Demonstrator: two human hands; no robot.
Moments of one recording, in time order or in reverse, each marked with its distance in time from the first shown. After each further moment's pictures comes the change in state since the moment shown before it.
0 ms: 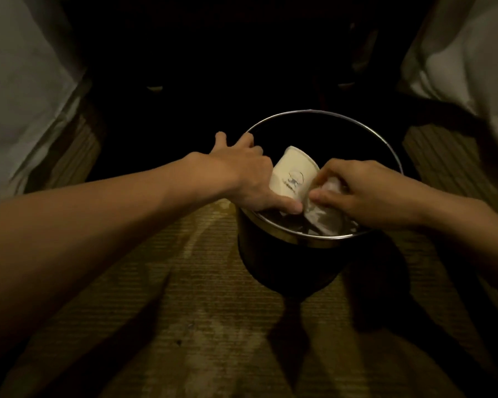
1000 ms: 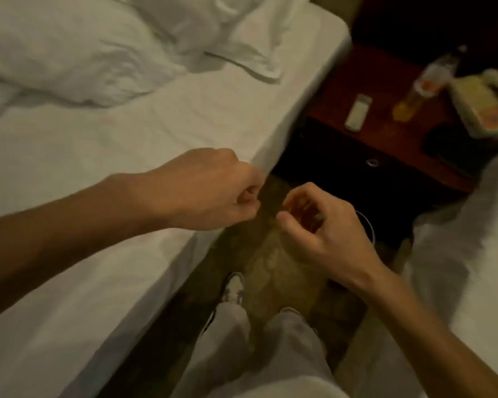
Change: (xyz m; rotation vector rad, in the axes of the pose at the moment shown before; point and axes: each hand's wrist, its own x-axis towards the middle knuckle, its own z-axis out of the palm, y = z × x) left_hand -0.498 -0.207 -0.507 -0.413 0.062 -0.214; right_hand -0.205 -0.464 -0.420 0.414 -0.201 -0.526
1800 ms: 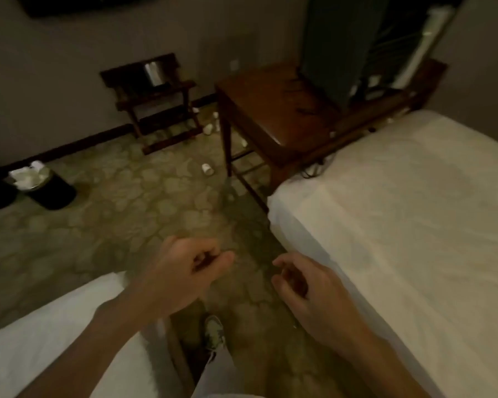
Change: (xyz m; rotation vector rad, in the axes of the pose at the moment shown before) left_hand -0.618 0.460 0.130 -0.553 1.216 -2.110; right_hand -0.385 -0.349 0.285 -0.155 -1.506 -1.244
